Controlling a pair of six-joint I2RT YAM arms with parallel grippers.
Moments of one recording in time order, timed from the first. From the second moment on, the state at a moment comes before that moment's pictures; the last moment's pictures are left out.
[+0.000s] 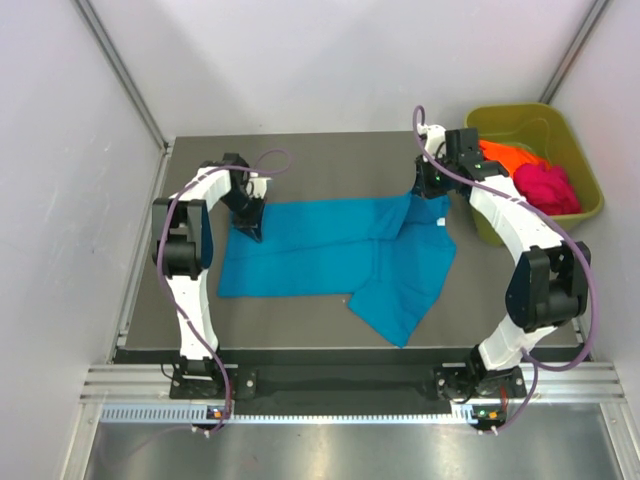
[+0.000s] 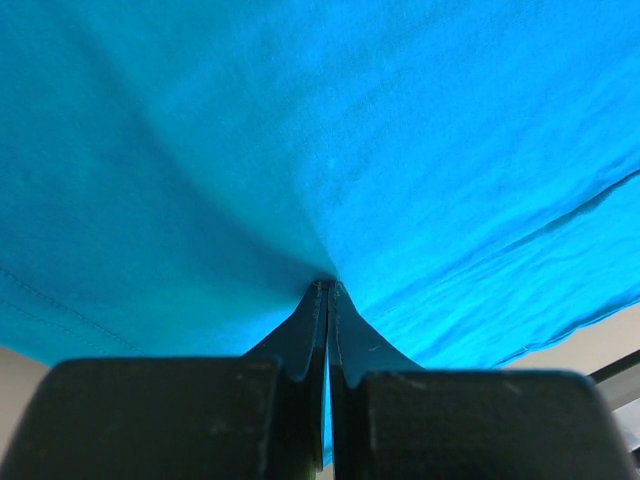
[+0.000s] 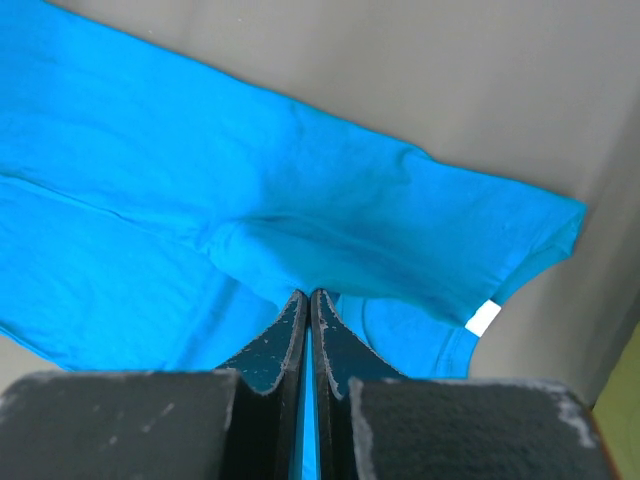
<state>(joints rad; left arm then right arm) -0.06 2.17 1.67 -0.98 0.35 0.23 0.20 1.65 1.41 -0.54 -0.28 -0.07</state>
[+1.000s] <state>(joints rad) -0.06 2.18 1.70 -1.01 0.35 0.21 0.21 1.65 1.43 -0.61 -0.35 -0.10</state>
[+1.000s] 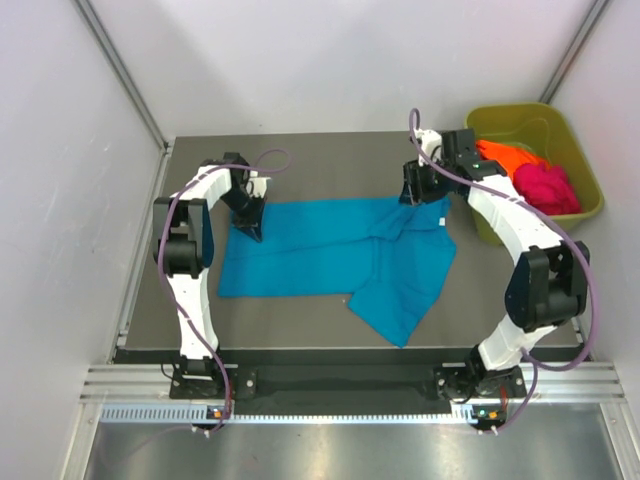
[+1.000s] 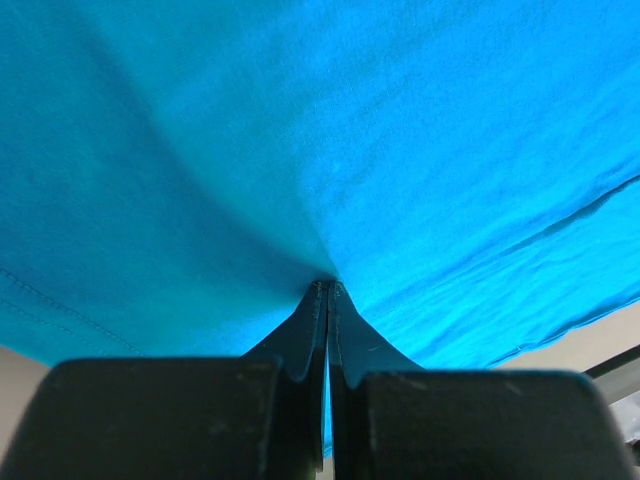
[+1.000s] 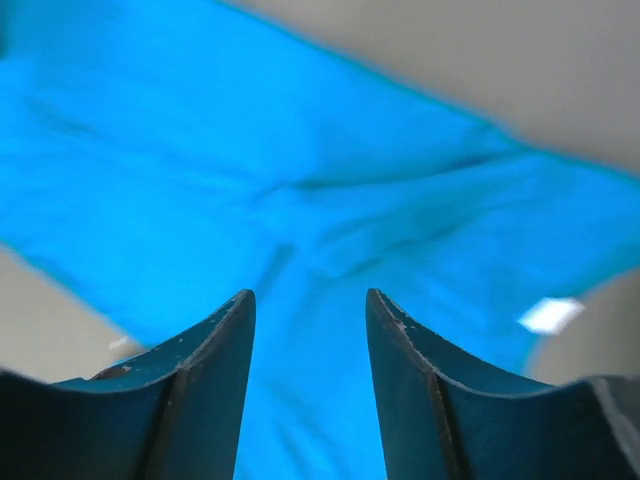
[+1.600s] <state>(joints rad) -0.07 2.17 1.68 -1.00 0.35 0.20 0.07 1.89 1.25 -0.59 -0.66 0.20</state>
